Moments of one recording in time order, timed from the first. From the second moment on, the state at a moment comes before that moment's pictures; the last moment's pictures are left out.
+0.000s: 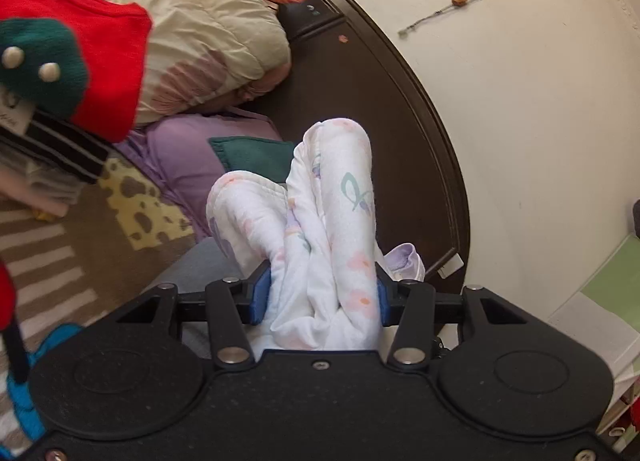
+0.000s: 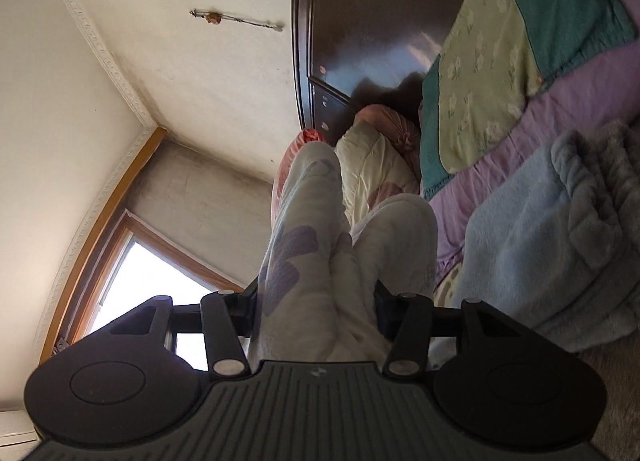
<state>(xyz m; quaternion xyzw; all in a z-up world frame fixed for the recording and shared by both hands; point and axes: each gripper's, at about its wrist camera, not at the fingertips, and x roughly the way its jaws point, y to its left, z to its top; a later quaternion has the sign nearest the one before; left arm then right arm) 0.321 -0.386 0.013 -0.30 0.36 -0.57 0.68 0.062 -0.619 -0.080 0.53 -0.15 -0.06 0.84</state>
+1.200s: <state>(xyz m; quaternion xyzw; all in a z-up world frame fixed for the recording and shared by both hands) 0.275 -0.389 -0.025 -0.24 0.36 -0.43 0.79 0.042 -0.654 -0.084 0.40 -0.11 -0.27 0.87</state>
